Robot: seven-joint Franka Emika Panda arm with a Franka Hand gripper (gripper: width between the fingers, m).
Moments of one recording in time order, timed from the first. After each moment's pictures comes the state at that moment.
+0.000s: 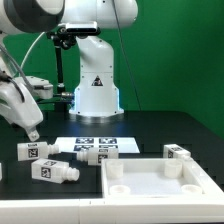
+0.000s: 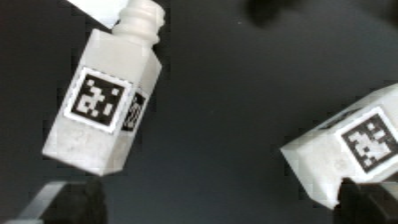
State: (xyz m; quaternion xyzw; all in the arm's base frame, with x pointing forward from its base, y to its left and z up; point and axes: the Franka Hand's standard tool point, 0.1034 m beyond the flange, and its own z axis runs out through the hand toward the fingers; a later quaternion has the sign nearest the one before) arm 0.447 -0.173 0.061 -0.83 0.50 0.20 0.13
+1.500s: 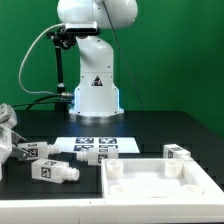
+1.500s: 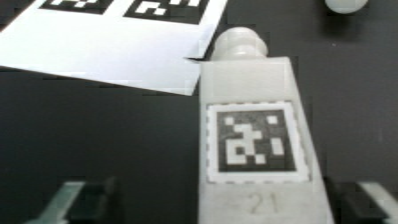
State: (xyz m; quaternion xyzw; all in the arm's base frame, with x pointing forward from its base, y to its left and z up) arm 0.384 -0.190 0.004 -0.68 0.56 0.38 0.28
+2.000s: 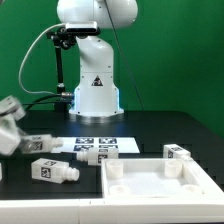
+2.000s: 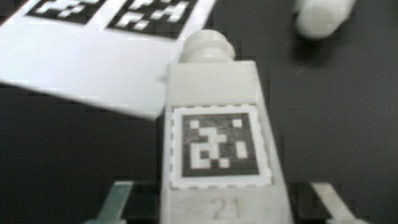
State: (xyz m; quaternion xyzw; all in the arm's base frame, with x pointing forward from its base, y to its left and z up) arm 0.417 -0.164 0.037 -0.71 0.54 0.35 0.27
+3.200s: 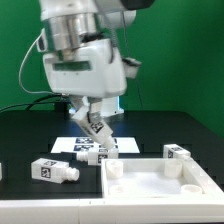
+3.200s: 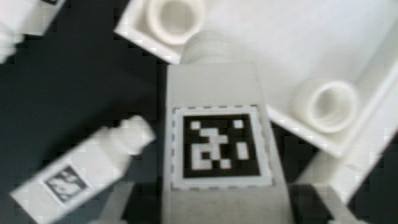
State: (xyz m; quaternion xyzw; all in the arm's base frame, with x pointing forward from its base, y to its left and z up) arm 0.576 -0.039 0.128 -0.86 0.50 -0.01 0.06
